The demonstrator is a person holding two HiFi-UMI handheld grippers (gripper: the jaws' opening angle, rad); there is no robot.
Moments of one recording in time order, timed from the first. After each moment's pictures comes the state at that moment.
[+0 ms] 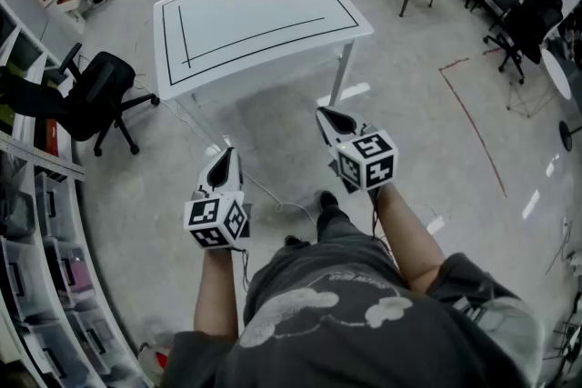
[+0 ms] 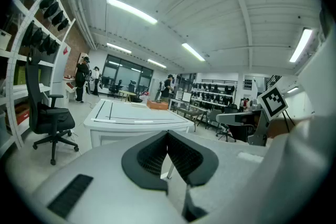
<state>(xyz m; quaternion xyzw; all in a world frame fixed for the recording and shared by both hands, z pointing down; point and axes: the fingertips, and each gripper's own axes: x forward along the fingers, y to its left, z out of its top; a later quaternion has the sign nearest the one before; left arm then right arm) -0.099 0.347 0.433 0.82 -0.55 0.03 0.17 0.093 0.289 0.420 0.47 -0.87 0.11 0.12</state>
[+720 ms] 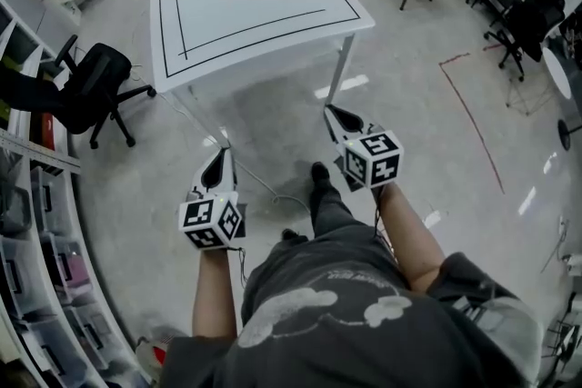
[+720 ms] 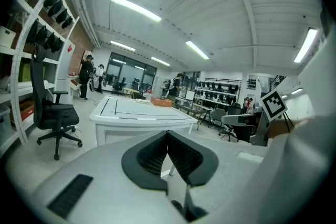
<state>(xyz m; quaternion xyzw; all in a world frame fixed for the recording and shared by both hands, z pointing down) -0.112 0.352 0.451 0.80 -0.56 0.04 0.19 0.115 0.287 0.443 0.49 -0.85 0.14 0.11</state>
